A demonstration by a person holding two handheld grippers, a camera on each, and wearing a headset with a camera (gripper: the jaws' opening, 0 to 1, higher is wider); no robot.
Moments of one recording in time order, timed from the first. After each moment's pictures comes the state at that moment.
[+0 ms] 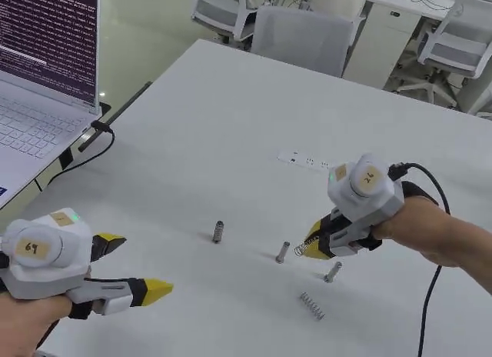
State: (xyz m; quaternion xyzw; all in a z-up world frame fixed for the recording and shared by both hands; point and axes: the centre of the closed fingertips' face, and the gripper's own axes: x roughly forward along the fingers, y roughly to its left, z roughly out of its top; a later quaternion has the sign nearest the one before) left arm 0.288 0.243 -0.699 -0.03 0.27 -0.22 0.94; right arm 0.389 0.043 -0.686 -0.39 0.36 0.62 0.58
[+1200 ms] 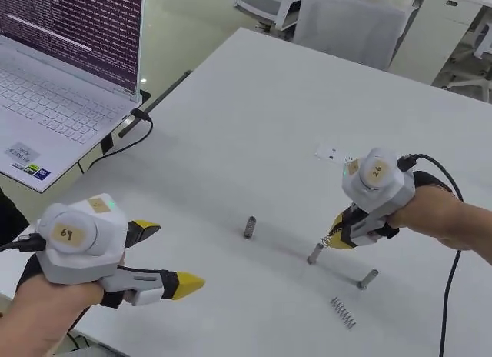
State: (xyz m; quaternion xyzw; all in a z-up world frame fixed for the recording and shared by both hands) left arm 0.288 0.240 -0.691 -0.03 0.27 -0.22 0.94; right arm 0.429 0.050 -0.725 -0.44 0.37 0.62 0.53
